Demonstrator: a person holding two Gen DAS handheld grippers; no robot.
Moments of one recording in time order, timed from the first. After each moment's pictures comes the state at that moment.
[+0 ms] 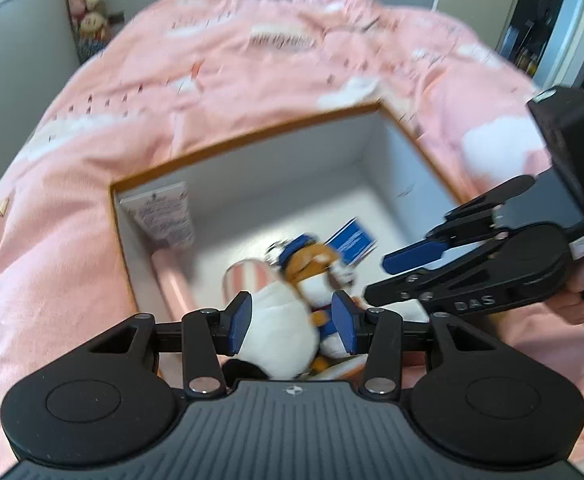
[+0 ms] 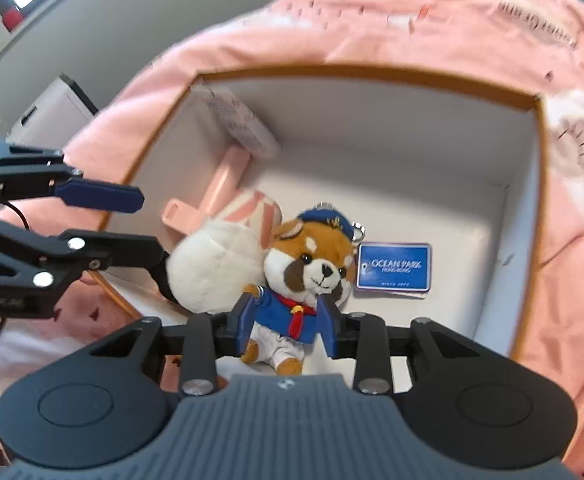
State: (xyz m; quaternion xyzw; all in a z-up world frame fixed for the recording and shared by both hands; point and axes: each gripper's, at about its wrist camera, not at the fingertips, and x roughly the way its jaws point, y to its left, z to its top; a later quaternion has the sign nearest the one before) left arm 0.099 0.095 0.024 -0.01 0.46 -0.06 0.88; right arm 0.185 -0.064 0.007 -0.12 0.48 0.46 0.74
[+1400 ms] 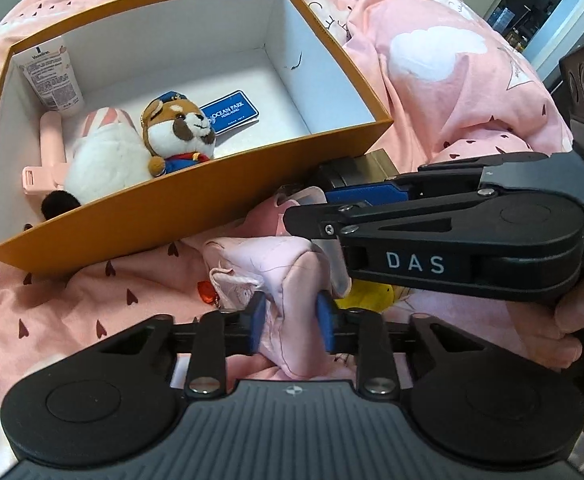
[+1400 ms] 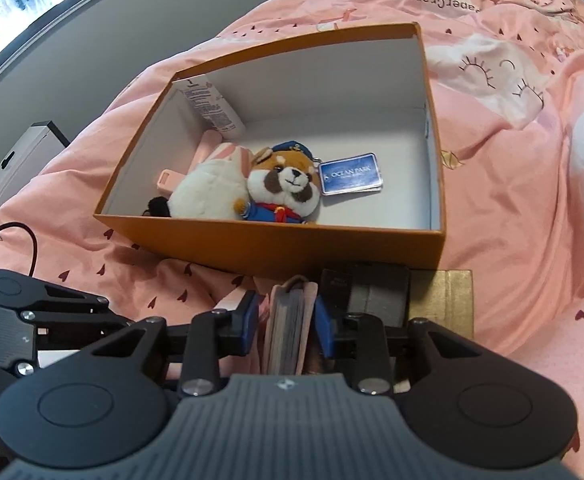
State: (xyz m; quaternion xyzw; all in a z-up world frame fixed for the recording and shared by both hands) left arm 0.050 0.000 -0.027 -0.07 0.55 -0.09 0.83; right arm 0.103 -0.143 -0.004 -0.05 0.47 0.39 0.79
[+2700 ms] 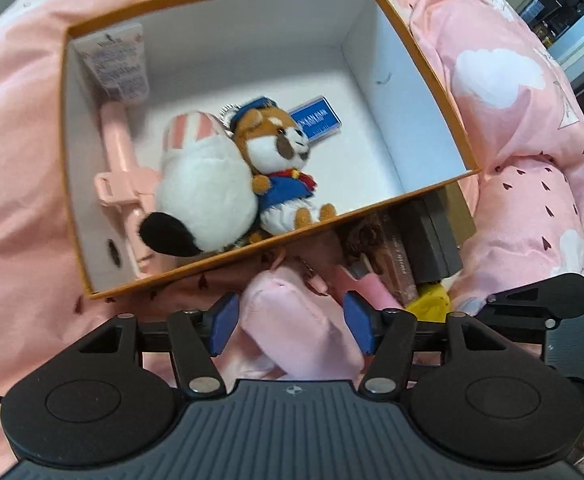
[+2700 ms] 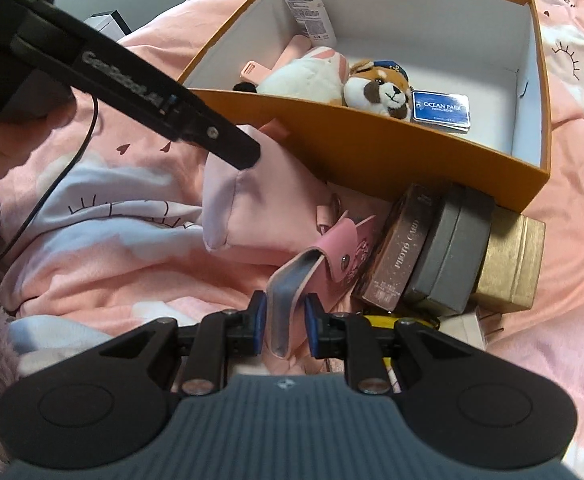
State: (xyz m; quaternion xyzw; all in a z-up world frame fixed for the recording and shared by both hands) left arm 0.095 0.073 -0.011 -0.09 0.61 -0.07 0.78; right arm 0.059 -0.129 -0.011 -0.16 0.52 0.47 0.70
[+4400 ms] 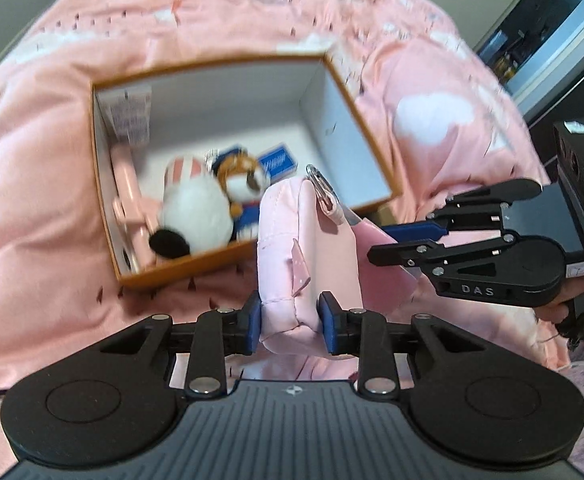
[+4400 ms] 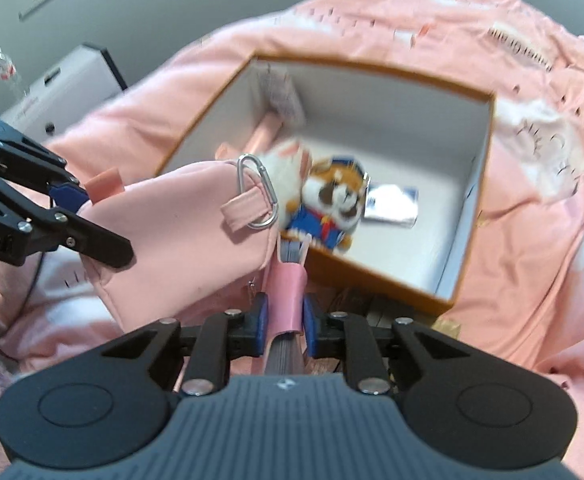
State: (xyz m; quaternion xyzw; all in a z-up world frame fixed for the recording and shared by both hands) left arm 0.040 0.085 0.067 -0.11 0.54 -0.10 0.83; right arm 0.093 -0.129 0.062 -0.16 0.46 0.45 0.75
